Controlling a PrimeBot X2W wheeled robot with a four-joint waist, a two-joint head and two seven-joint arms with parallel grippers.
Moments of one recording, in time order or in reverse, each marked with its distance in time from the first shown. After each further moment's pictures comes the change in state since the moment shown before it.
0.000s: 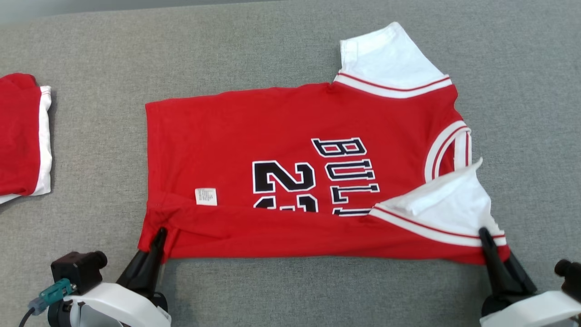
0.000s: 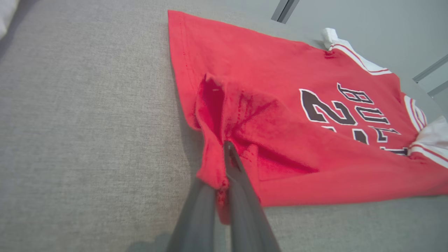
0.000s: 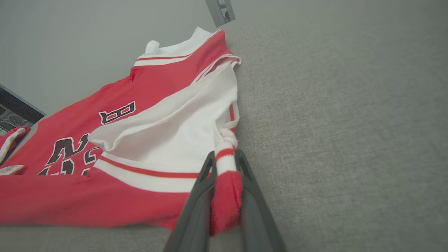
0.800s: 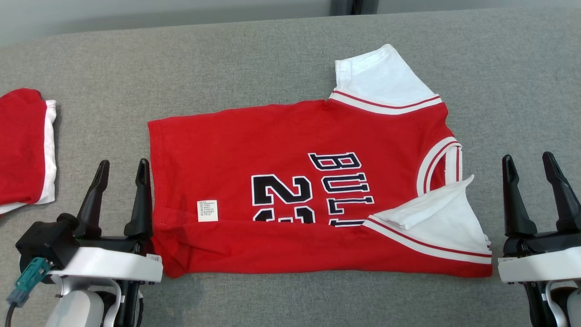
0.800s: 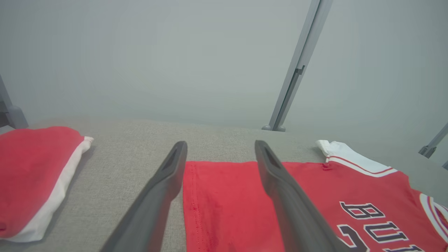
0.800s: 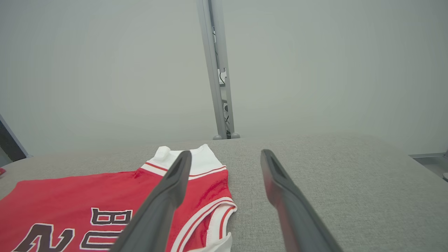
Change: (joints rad) left arm -0.131 -0.041 0.035 -0.017 0.125 0.095 -0.225; right arm -0.131 0.043 -0.114 -0.114 -0.271 0.000 -0.082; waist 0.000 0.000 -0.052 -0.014
